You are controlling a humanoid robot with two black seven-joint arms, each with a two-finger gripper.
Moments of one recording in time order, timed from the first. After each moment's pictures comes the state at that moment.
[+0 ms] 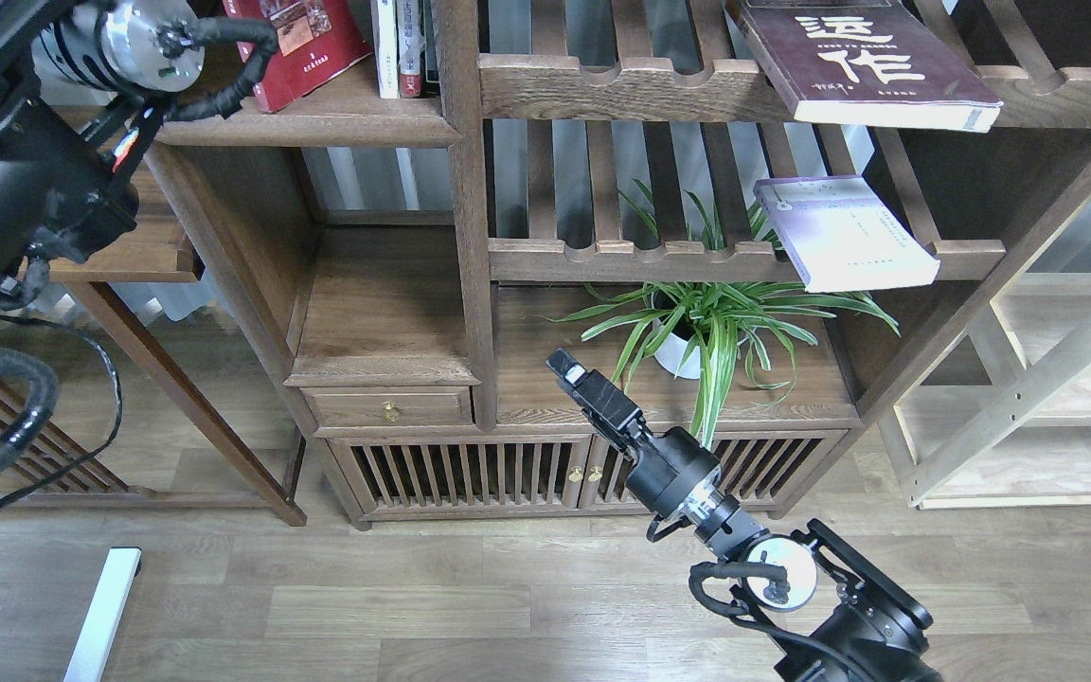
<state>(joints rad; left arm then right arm) -1.28 0.22 -0.84 -0.81 0.39 0.12 -0.11 0.17 0.01 1.00 1.02 -0.05 0.58 -0.06</state>
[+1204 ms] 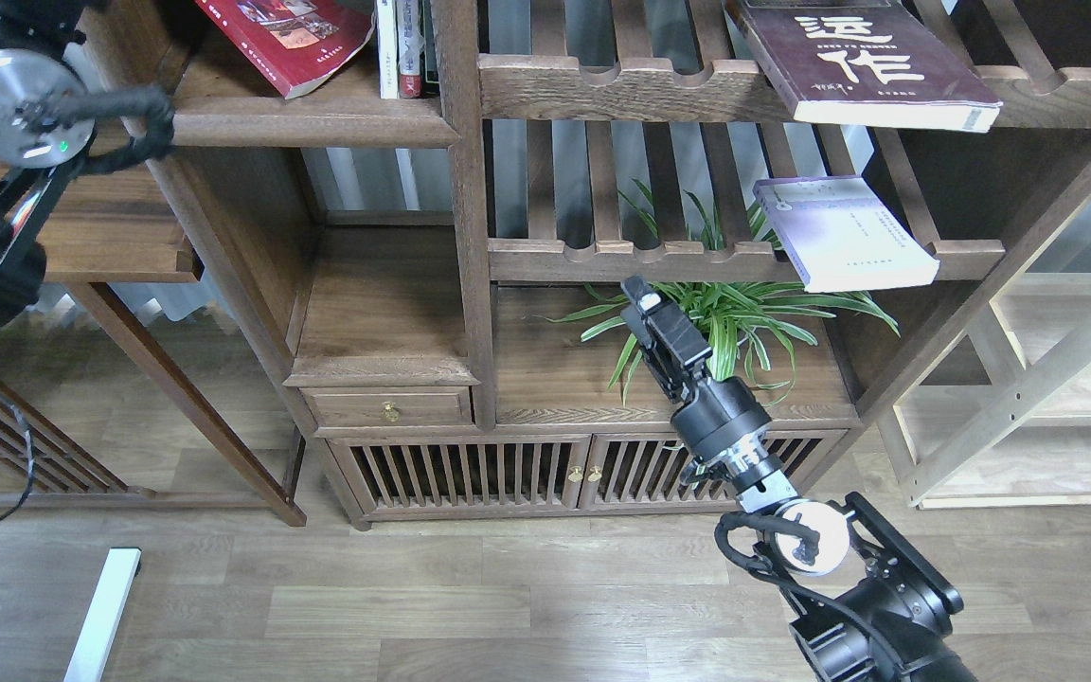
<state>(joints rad) -0.94 0.46 -1.01 -1.40 0.31 -0.27 -0.32 0.19 -0.03 1.16 1.11 0.07 0.58 -0.02</state>
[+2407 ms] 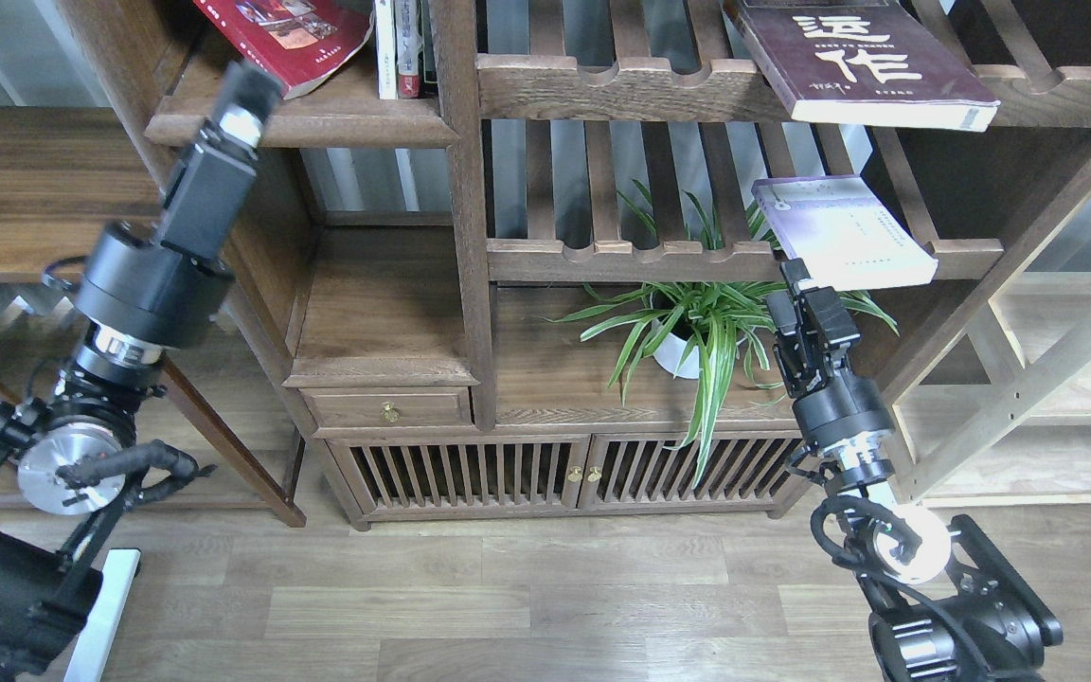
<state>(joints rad) -0.28 0.26 -1.18 -1.58 0.29 -0.49 -0.22 0.13 -0.09 1.37 1.03 0.19 0.55 -0.01</state>
